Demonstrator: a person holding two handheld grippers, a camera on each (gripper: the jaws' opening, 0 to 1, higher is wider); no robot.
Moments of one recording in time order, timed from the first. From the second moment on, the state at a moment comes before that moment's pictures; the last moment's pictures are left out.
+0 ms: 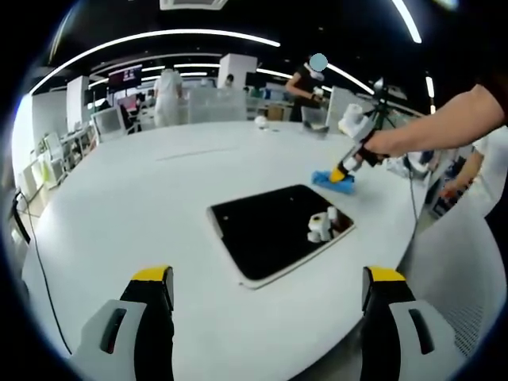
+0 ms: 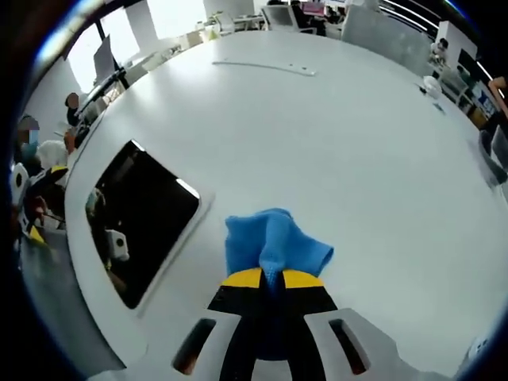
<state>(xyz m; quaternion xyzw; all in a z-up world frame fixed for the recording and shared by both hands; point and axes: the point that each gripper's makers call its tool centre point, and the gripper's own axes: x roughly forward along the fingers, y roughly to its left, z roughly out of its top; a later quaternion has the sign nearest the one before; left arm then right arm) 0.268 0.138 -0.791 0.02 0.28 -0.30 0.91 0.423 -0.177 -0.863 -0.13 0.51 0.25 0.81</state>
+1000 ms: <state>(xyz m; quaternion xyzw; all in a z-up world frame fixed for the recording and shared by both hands) 0.269 0.138 -0.793 0.02 0.28 -0.30 0.91 0.429 -0.180 -0.853 -0.14 0.48 0.28 0.82</state>
